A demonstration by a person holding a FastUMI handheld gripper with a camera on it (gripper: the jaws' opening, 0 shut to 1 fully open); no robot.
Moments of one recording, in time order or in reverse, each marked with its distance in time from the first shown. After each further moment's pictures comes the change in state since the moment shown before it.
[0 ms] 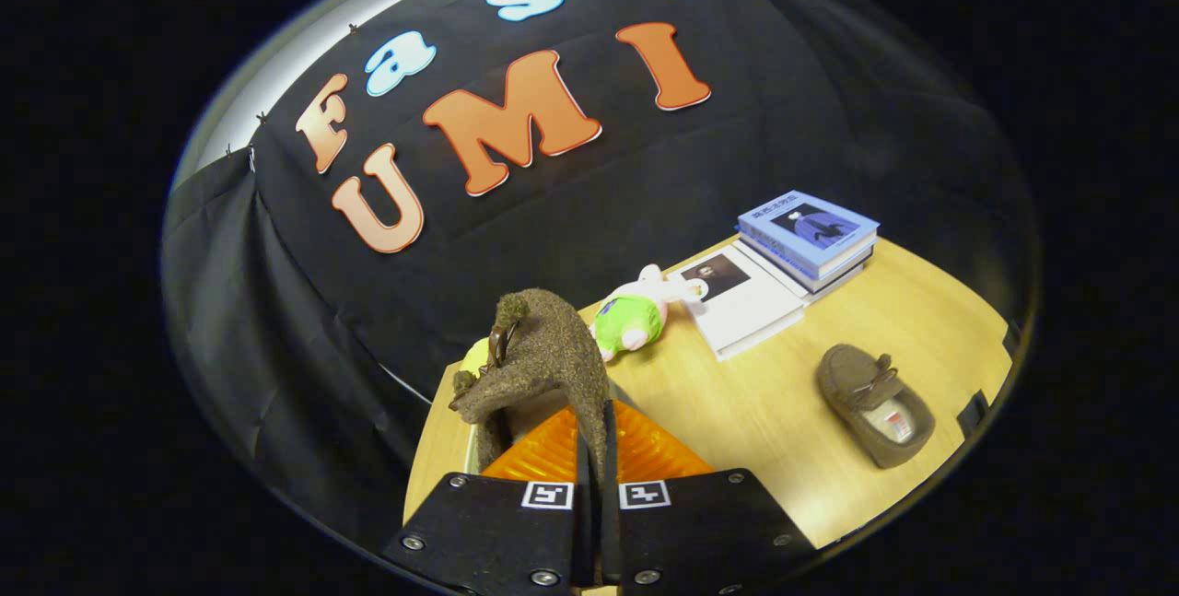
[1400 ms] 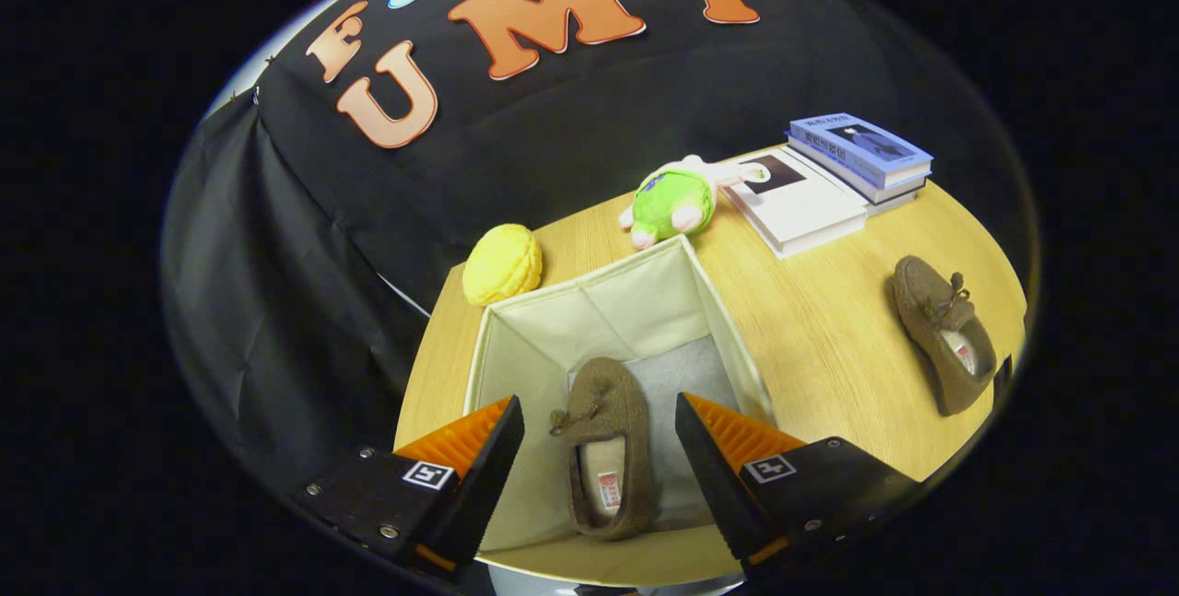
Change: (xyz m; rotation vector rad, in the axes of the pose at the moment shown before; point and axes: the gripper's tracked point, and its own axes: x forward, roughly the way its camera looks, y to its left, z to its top) arm 0.035 0.026 -0.087 -0.115 0.221 -0.002
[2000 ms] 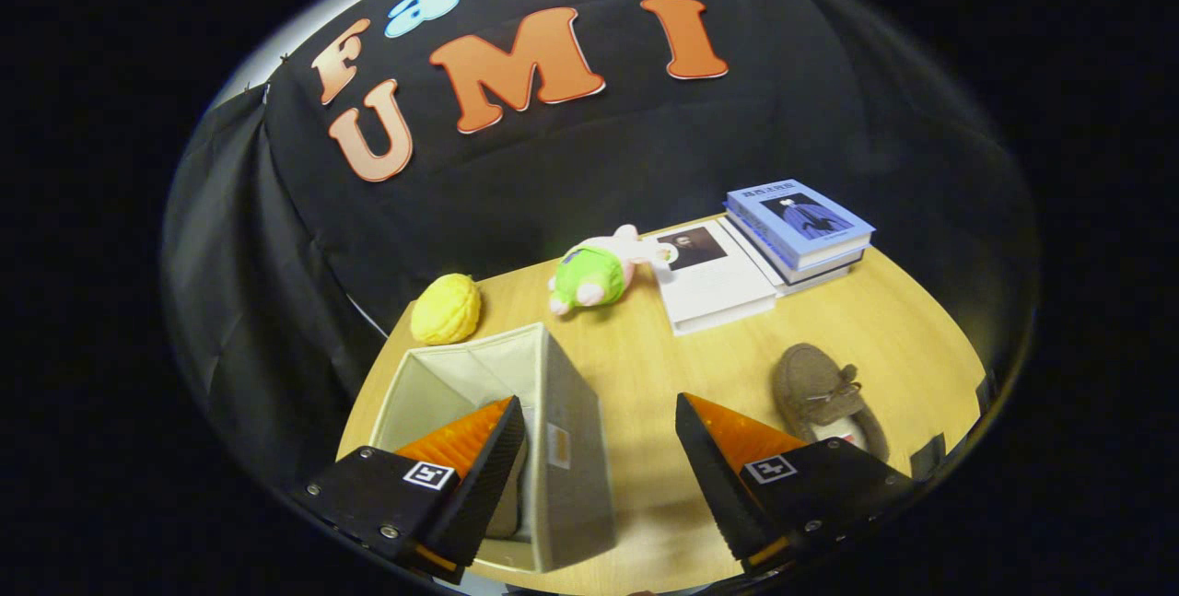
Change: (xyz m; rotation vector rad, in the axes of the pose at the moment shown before) arm -0.050 -0.143 0.053 -0.047 -0.138 -0.126
